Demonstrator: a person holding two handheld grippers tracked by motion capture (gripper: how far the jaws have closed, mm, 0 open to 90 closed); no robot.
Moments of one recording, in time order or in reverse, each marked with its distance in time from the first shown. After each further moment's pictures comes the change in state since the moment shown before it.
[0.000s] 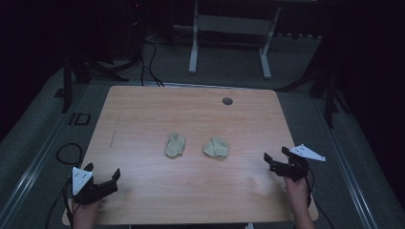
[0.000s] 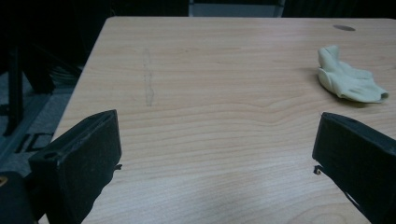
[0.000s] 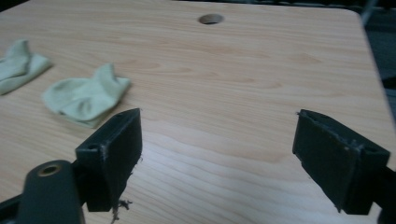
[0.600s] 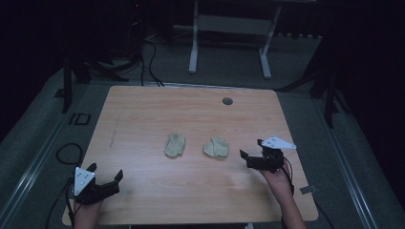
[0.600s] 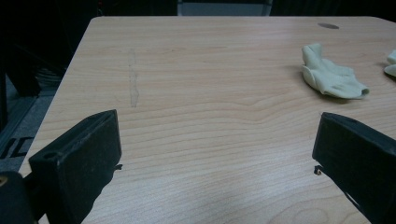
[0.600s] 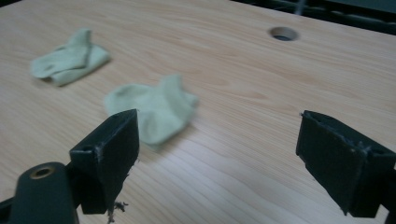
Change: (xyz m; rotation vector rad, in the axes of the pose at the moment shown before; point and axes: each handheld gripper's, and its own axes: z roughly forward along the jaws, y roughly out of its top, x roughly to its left) left arm -0.004 0.001 0.000 0.003 -0.038 0.016; right arm 0.054 0.027 0.040 0.037 0.130 -0.153
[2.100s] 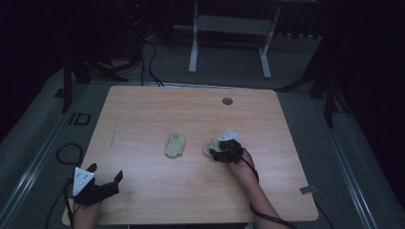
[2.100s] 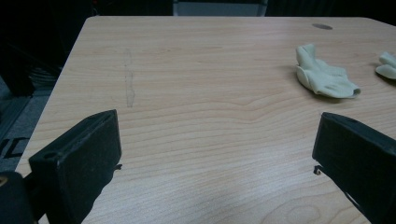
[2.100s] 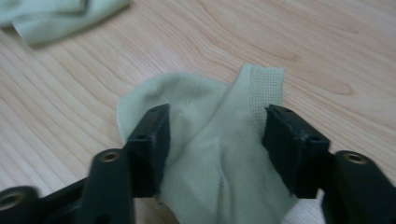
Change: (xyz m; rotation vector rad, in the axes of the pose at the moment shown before) left arm 0.000 0.001 -0.002 0.004 -0.021 -0.003; right arm 0.057 0.007 0.120 0.218 0.048 -0.163
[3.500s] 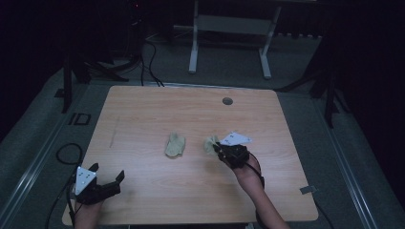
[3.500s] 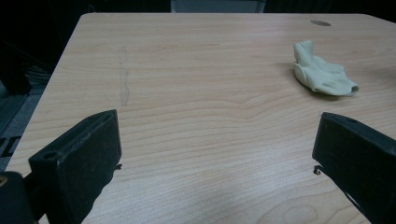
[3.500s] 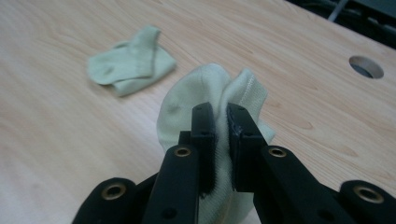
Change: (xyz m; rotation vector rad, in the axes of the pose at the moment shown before) left arm -0.003 0.000 0.003 0.007 -0.006 0.002; right arm 0.038 0.028 -0.088 -0.120 -0.016 -0.029
